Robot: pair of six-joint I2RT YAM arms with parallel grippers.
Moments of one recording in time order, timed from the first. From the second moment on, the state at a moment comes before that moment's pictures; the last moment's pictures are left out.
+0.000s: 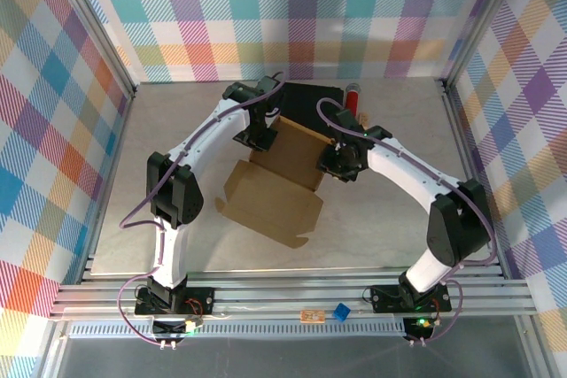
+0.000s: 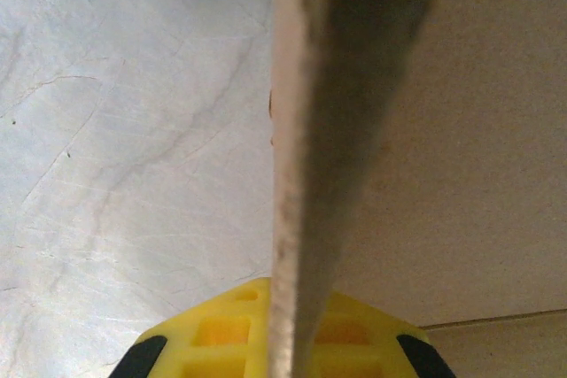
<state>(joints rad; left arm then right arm) -0.55 2.07 2.05 -1.34 -0.17 -0.11 0.54 1.62 1.28 -0.82 -0.11 0.86</state>
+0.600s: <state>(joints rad) -0.56 1.99 2.12 -1.31 -0.20 -0.33 0.53 1.66 1.32 -0.88 -0.08 1.08</state>
